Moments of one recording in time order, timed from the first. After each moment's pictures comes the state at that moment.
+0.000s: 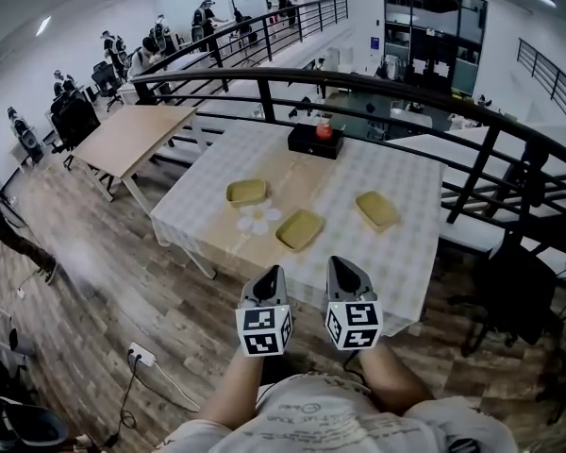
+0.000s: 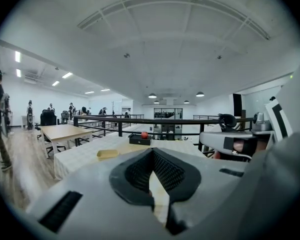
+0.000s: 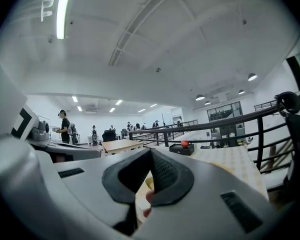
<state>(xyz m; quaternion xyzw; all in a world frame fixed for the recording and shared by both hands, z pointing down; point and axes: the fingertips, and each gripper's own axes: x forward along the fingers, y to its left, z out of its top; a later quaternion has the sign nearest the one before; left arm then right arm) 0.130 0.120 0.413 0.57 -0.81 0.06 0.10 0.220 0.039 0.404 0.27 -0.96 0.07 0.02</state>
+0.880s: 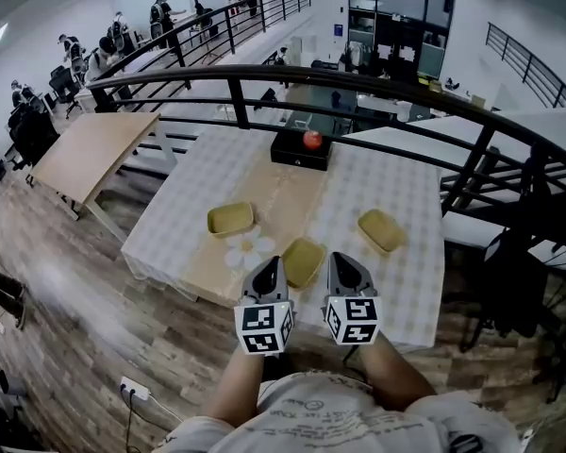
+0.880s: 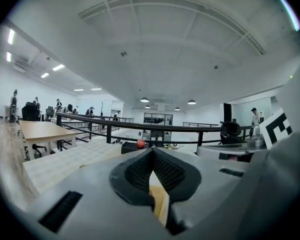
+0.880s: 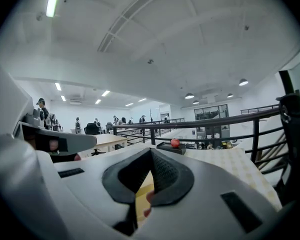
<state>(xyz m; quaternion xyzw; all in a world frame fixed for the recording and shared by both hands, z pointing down) -0.012 -0.019 0.421 0.63 -0.77 0.02 0.09 0.087 -0.090 0.435 0.35 -0.93 0.06 0.06</state>
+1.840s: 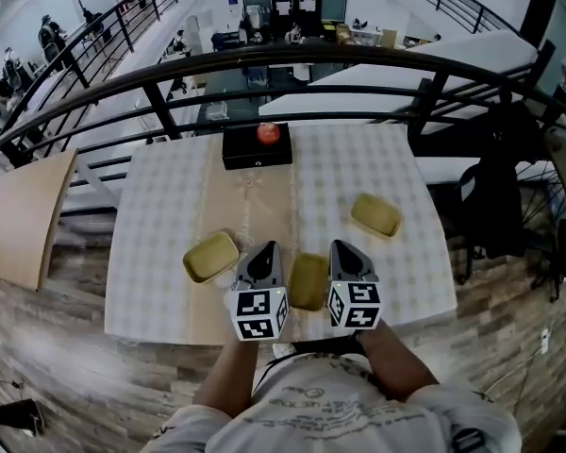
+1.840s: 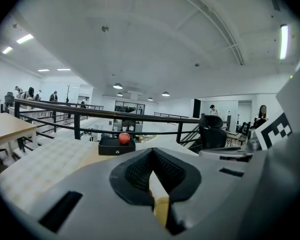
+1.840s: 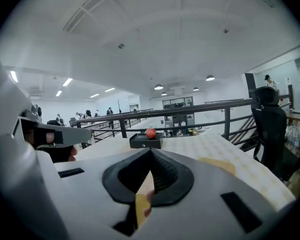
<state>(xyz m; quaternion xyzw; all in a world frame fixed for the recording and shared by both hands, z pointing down) -0.129 -0.171 0.458 0.76 -0.63 0.06 0.13 0.003 -0.200 0.486 0.52 -0.84 0.12 0.10</state>
